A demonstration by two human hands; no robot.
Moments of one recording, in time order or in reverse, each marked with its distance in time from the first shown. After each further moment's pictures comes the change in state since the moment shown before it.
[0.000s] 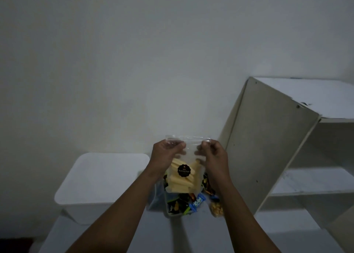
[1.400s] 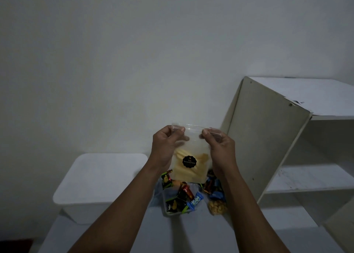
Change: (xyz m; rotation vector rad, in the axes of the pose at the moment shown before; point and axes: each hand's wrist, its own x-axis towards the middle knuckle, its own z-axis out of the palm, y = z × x) left_hand -0.011 0.038 0.025 -0.205 -0.034 0.103; right_hand -0.004 -0.053 -0.011 0.052 0.002 -0.107
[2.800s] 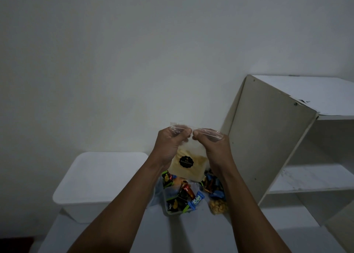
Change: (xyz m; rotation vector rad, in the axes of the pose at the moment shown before) left_hand 0.002 0.005 -0.001 0.126 -0.101 -0.012; right_hand 0.004 0.002 0.007 -0.040 -0.152 -0.066
